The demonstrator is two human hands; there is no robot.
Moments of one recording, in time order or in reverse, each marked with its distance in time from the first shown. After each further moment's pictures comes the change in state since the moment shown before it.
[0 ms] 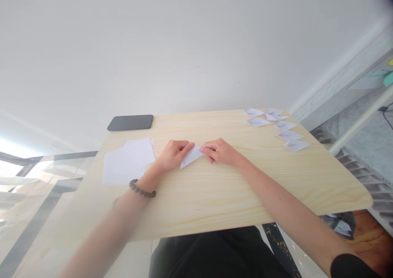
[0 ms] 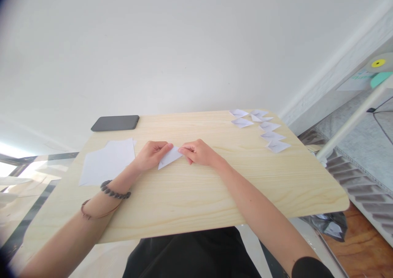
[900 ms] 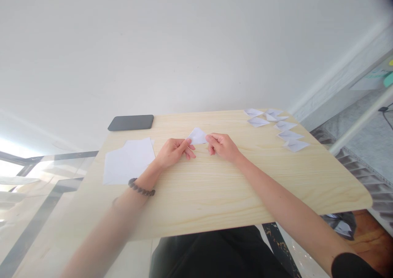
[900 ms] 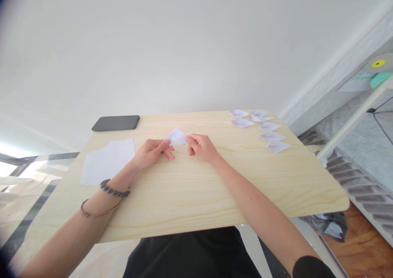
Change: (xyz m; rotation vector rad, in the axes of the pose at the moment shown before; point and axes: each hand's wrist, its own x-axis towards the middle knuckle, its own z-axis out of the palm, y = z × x) left_hand 0.002 -0.011 -0.001 -0.300 -0.021 -0.112; right_hand 0.006 0.007 0.003 0.184 0.285 0.098
